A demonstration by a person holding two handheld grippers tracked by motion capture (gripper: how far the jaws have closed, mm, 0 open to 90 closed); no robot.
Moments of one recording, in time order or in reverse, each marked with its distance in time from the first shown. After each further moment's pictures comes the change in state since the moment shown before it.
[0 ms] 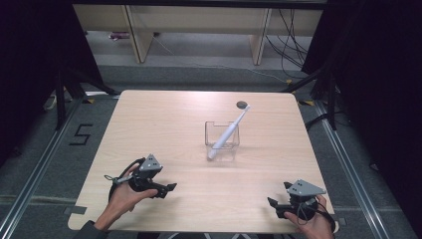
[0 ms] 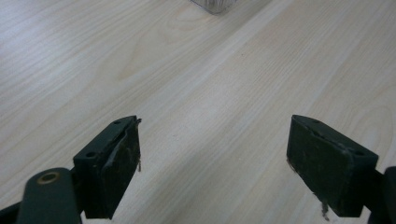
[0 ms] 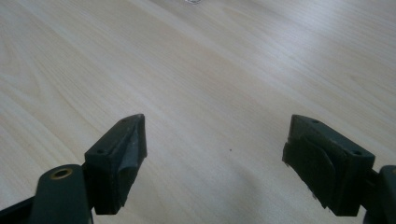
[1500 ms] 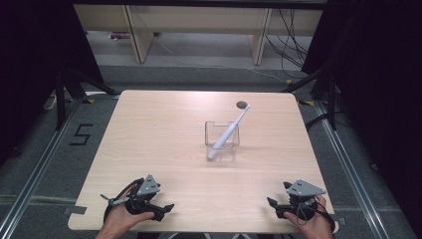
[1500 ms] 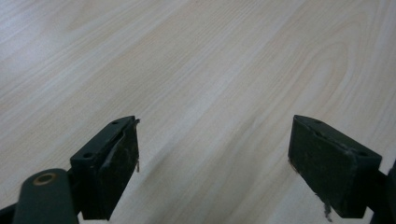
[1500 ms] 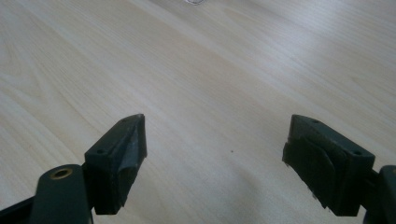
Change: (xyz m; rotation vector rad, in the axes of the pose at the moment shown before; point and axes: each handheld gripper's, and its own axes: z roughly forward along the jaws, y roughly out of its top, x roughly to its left) left arm -0.036 -0.038 -0.013 0.035 -0.003 0.062; right arm 0.001 0.001 0.001 -0.002 0.008 0.001
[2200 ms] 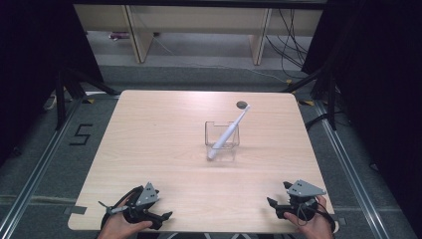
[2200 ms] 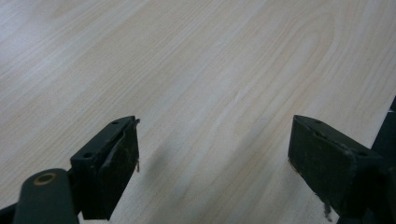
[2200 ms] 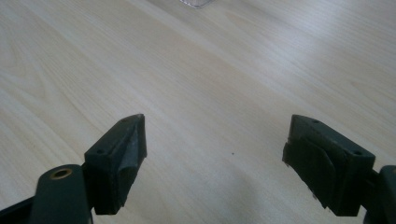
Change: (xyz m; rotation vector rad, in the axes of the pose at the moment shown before) left arm -0.014 -0.011 -0.003 0.014 0.008 0.031; right arm 0.003 0.001 -0.003 0.001 0.001 0.018
